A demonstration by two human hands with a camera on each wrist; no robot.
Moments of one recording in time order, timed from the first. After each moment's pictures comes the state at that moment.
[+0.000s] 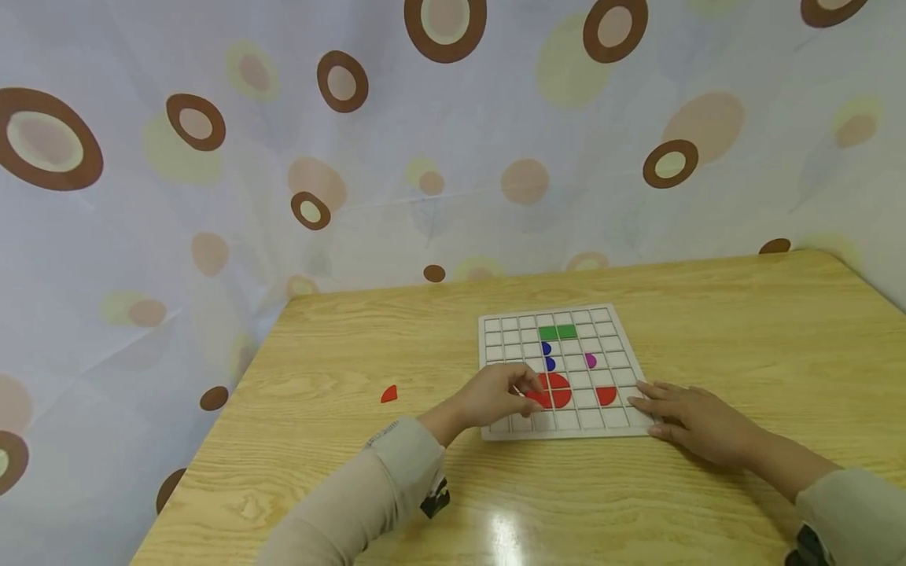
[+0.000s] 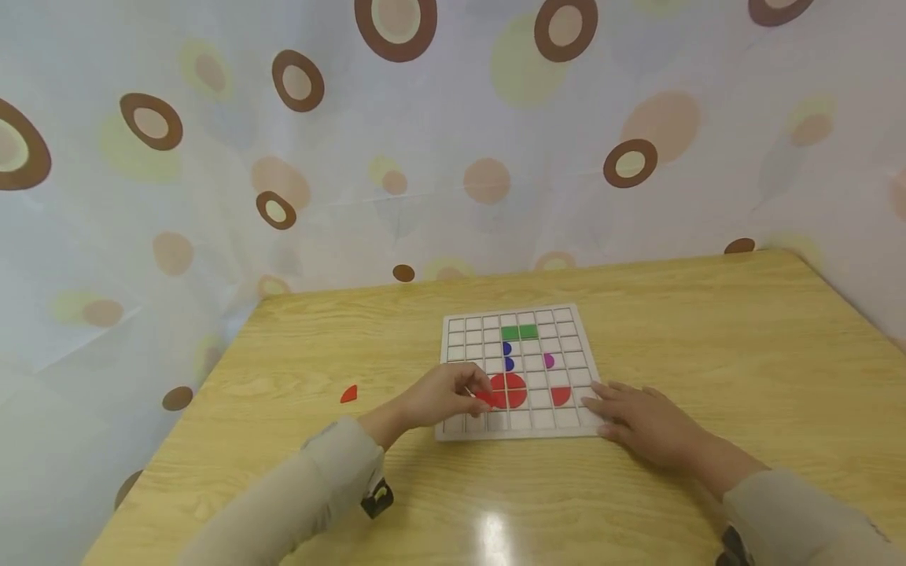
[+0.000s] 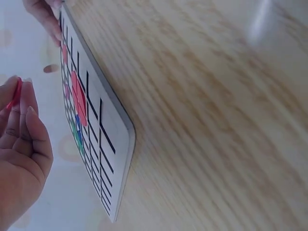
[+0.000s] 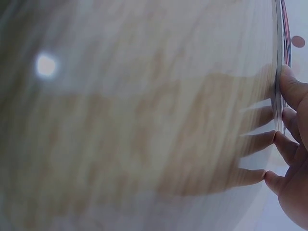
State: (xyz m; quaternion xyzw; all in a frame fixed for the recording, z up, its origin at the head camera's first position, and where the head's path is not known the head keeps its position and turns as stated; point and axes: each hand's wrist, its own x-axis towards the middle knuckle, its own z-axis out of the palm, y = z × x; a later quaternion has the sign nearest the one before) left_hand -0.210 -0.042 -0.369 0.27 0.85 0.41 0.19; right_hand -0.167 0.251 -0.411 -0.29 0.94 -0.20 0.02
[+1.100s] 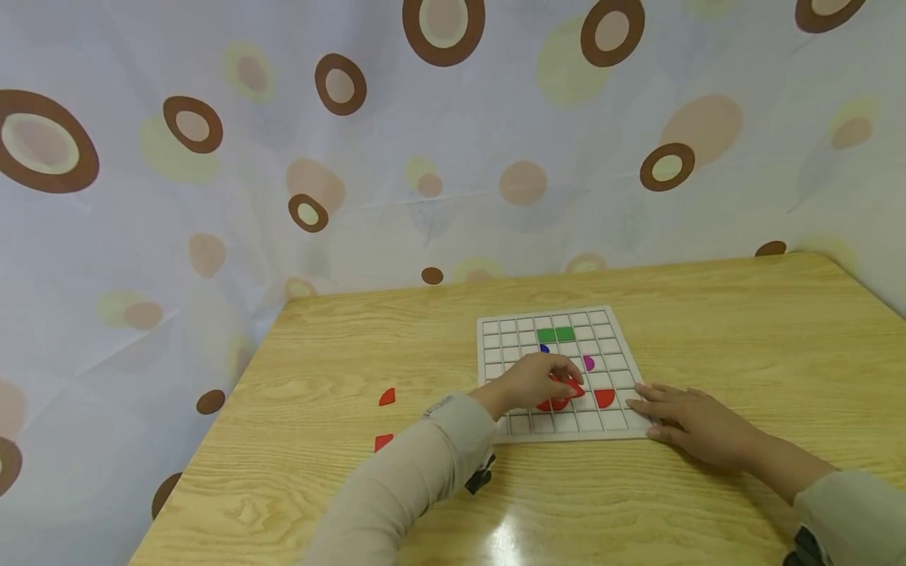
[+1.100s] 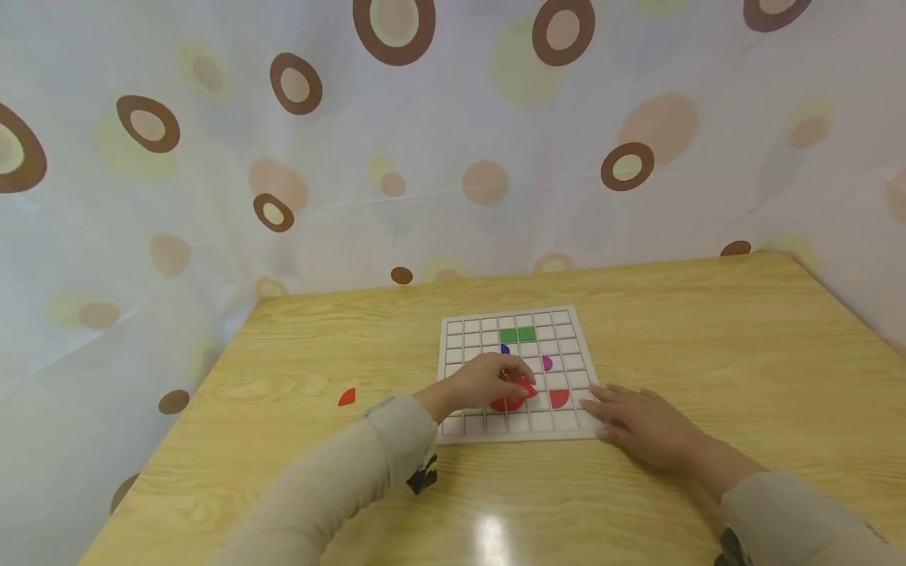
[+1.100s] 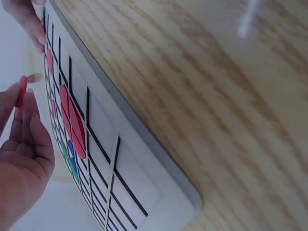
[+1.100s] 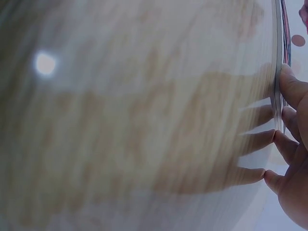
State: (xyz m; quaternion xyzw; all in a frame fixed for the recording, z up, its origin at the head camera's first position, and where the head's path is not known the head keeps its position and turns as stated) left_hand -0.238 0.011 -0.380 0.27 0.88 0.34 0.20; right_hand -0.167 0.252 -0.411 -0.29 0.94 -0.20 0.02
